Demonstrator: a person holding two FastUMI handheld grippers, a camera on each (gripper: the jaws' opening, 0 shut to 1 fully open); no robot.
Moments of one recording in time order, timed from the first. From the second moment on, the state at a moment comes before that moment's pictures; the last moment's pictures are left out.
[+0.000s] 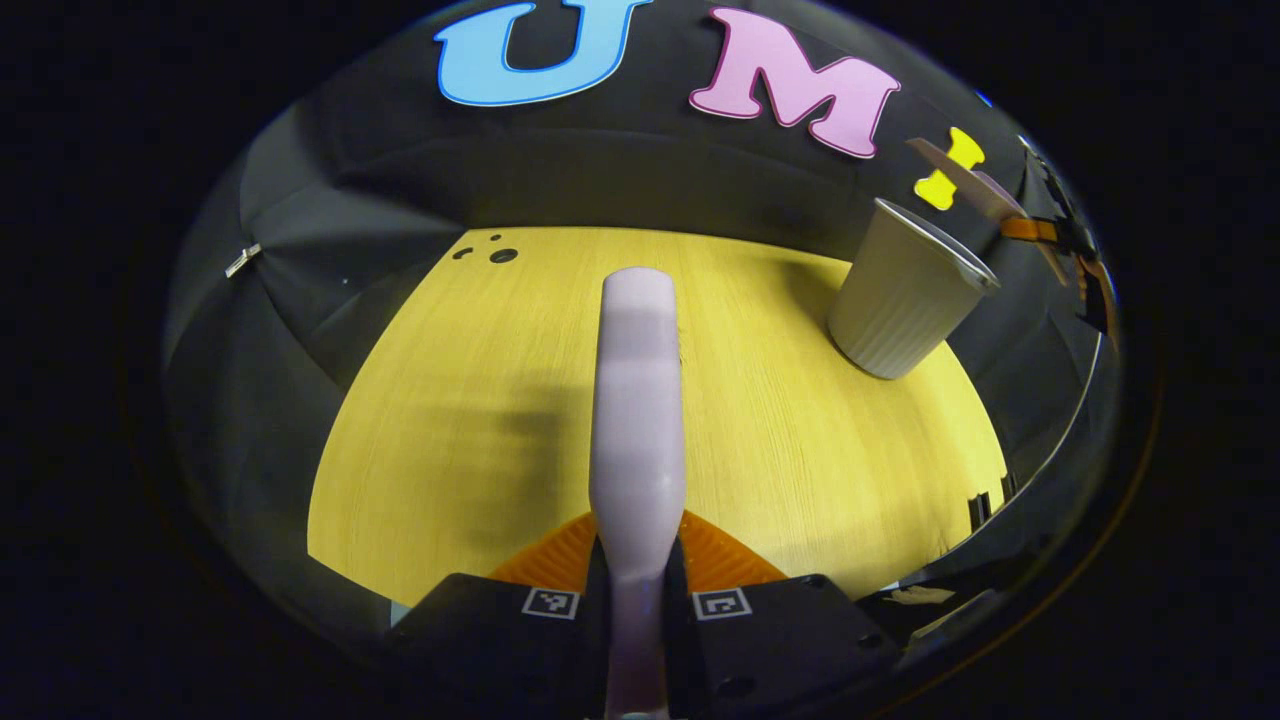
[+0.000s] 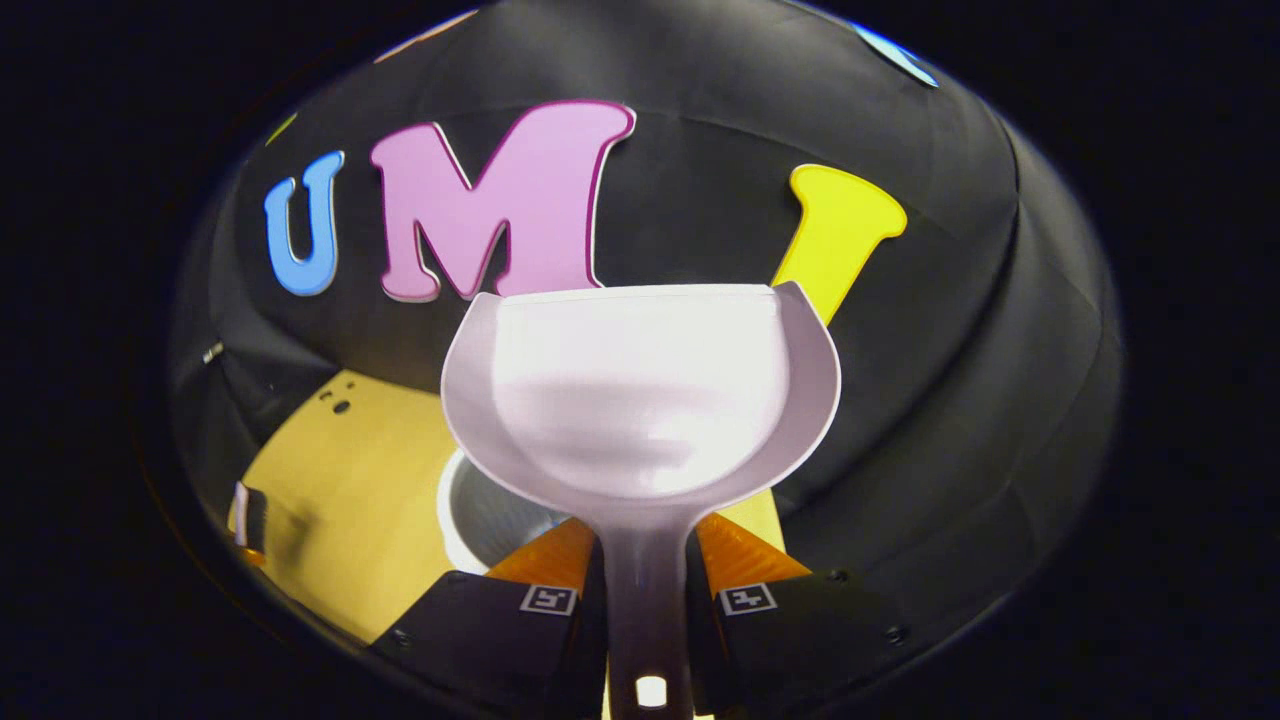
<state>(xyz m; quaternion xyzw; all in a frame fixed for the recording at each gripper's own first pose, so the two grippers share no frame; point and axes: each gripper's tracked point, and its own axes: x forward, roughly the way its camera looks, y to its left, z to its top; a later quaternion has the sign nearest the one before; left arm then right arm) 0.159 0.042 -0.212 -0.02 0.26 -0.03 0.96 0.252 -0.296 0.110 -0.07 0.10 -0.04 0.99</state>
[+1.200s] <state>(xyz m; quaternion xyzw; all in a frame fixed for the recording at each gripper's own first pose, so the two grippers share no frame) 0.230 0.082 -0.291 0.01 0.31 -0.07 0.95 0.112 -0.039 -0.194 0.01 0.36 0.03 0.93</state>
